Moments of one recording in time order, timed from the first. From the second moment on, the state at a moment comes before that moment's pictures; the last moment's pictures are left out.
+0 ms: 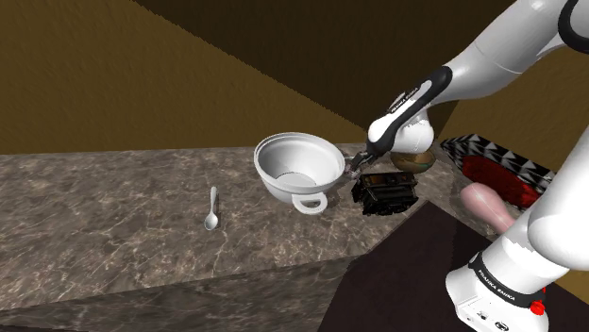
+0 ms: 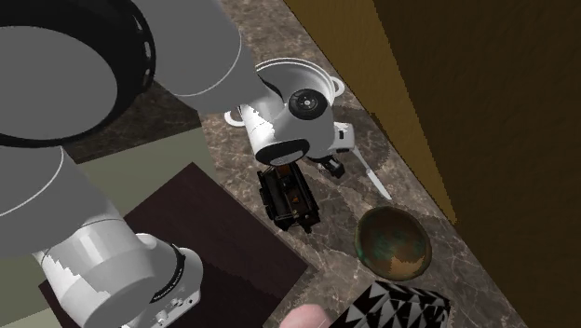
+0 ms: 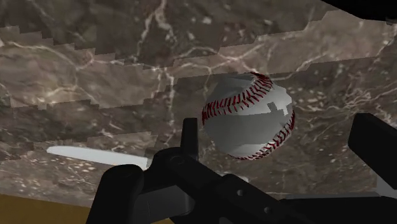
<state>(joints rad) -0.06 0.19 -0.09 -2.59 0.40 3.06 -0.45</state>
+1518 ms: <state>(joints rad) -0.15 0.31 0.02 -2.53 0.49 3.14 -0.52</state>
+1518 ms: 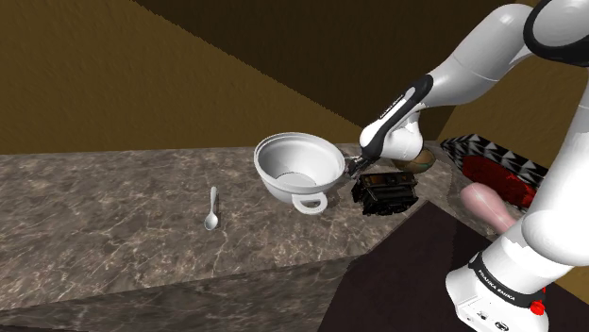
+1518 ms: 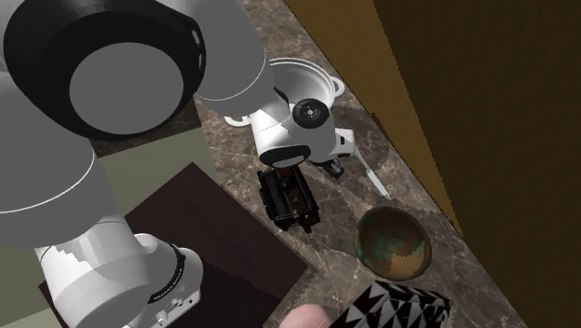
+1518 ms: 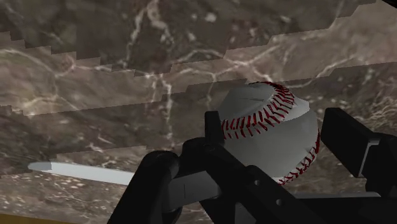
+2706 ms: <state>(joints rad) 0.15 0.24 -0.23 -2.68 0.31 3.29 -0.27</state>
